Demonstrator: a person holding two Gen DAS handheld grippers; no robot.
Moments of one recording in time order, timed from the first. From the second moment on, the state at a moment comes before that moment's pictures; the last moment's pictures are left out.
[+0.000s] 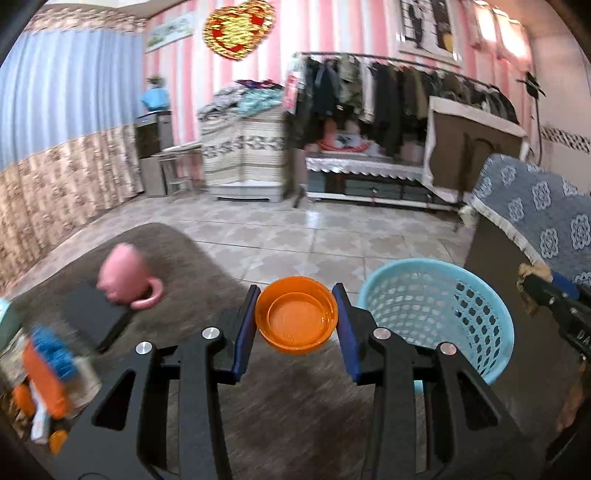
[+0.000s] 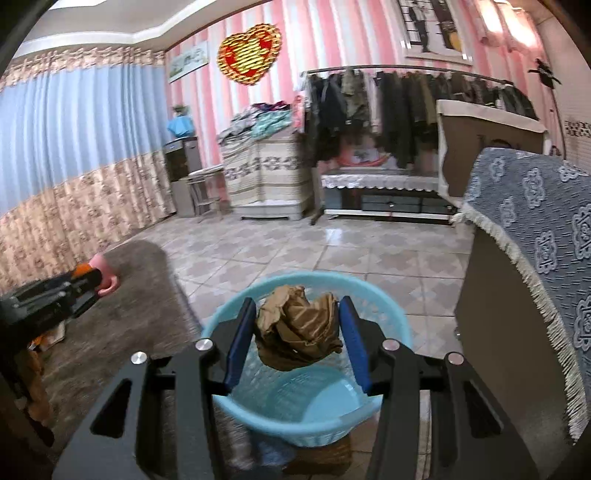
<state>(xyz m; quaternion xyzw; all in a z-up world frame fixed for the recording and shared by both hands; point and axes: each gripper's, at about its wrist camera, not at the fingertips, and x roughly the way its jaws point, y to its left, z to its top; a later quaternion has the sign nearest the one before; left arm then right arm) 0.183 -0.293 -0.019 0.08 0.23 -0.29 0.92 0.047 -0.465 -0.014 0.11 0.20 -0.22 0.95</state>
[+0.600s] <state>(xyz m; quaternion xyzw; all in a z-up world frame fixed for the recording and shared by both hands) 0.222 -0.439 -0.085 0.14 0.29 -0.36 0.88 0.053 -0.528 -0.065 0.16 0.22 -0.28 0.92</state>
